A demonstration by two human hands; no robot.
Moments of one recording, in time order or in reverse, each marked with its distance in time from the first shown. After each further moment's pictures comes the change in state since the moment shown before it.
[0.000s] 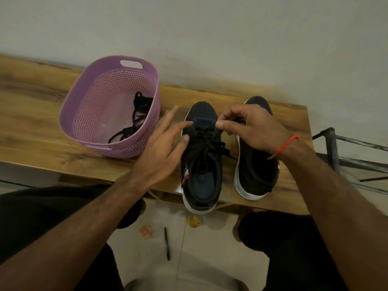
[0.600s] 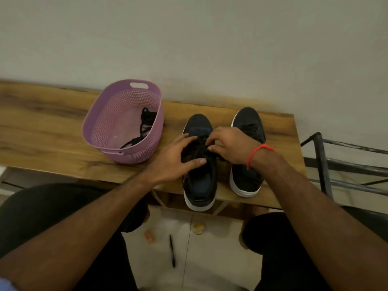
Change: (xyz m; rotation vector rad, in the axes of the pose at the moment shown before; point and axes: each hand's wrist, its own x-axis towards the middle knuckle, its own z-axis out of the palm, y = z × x) left_hand -0.001 0.013 0.003 0.061 -0.277 -0.107; right_hand -0.018 -0.023 0.017 -0.462 -0.211 -0.020
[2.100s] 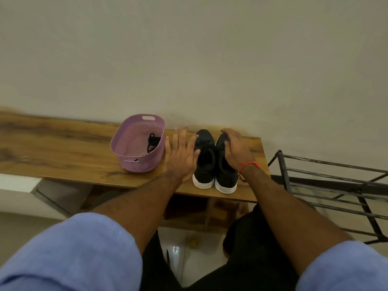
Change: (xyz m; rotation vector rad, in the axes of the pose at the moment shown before) left_hand -0.042 0.083 0.008 0.645 0.426 0.059; right_hand -0.086 -0.005 -0.008 0.211 0.640 0.183
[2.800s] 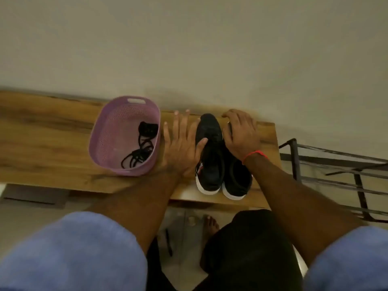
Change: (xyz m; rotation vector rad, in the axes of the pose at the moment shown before) left_hand 0.083 -0.040 0.051 -0.023 -0.007 0.045; right_hand 0.098 0.016 0.044 -0.315 0.050 -0.081
